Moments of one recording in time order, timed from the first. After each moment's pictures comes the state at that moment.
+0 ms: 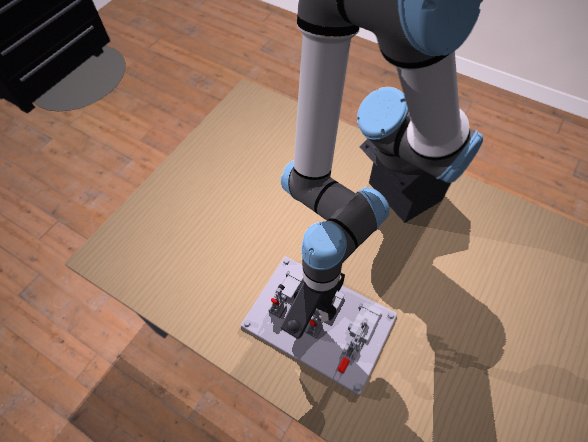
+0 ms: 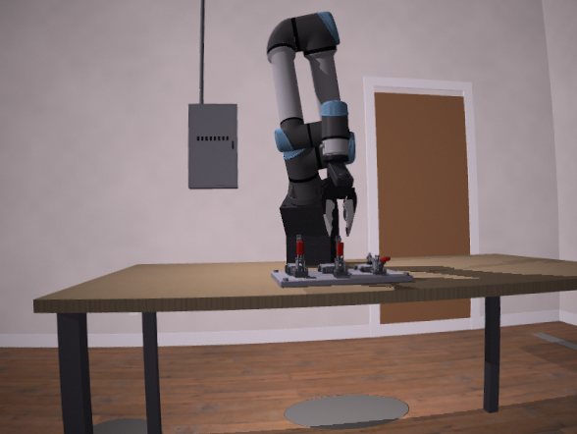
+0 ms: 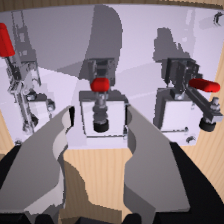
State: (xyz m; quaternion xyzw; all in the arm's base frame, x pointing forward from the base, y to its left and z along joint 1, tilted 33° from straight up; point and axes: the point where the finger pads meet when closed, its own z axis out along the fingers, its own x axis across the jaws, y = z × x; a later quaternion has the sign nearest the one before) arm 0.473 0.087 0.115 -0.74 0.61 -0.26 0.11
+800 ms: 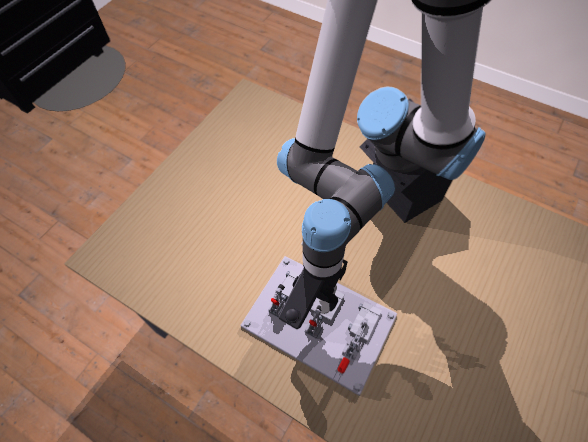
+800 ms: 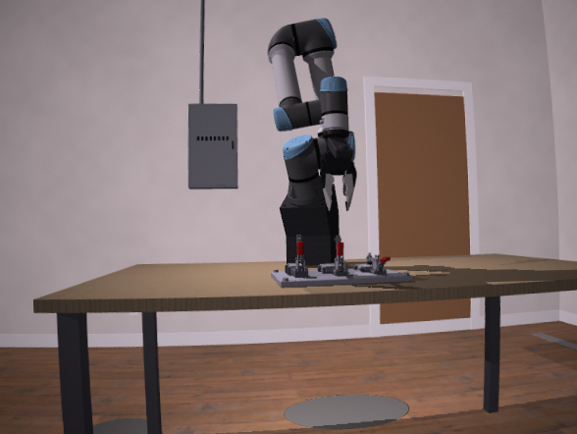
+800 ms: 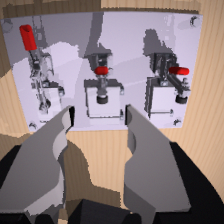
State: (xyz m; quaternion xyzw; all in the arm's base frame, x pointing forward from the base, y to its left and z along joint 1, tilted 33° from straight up) arm 0.440 0.098 0.176 -0.74 0.60 -0.26 0.11
